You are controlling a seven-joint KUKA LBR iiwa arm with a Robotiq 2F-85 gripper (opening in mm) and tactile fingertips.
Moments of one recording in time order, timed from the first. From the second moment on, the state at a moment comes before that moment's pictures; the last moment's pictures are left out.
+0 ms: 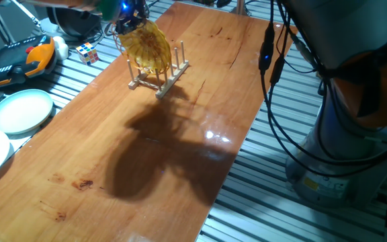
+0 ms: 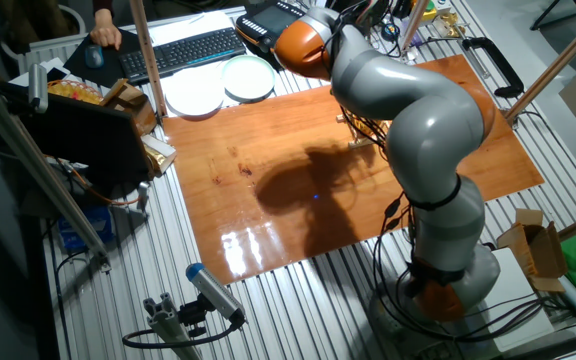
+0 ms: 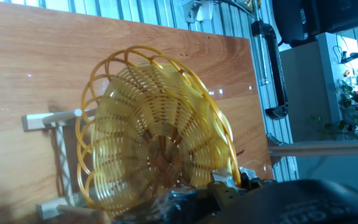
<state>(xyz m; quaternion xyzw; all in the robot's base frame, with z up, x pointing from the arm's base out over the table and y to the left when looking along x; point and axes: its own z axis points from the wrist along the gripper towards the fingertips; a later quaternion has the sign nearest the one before) 0.600 -0.088 0.280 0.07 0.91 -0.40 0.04</state>
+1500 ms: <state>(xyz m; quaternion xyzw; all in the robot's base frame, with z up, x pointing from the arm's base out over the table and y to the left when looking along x) 0.606 -0.087 0.266 0.07 0.91 -0.41 0.03</state>
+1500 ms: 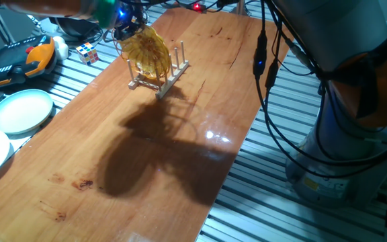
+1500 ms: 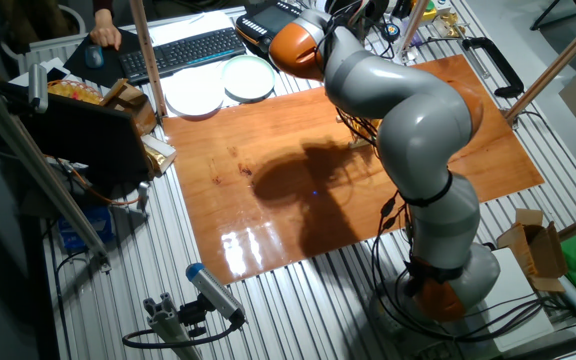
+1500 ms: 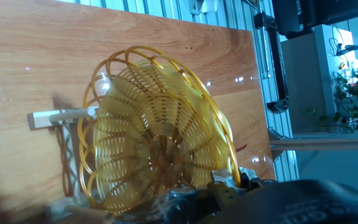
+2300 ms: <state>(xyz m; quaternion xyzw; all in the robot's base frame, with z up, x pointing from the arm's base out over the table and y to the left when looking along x) 0.606 -0.087 0.266 0.07 0.91 -0.40 0.03</state>
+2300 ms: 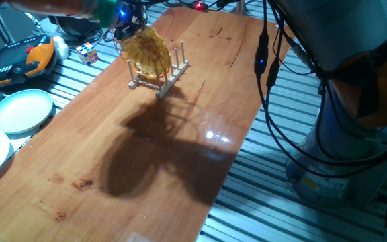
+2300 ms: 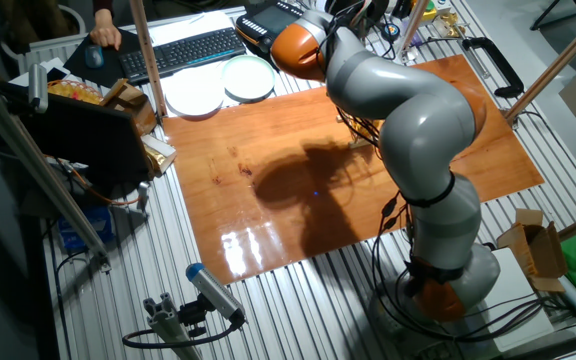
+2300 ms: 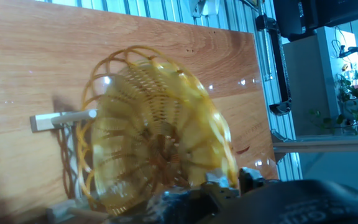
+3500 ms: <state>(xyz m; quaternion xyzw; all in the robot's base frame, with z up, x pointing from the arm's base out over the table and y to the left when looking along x) 0.594 -0.084 0.283 0.11 0.94 -0.32 0.02</state>
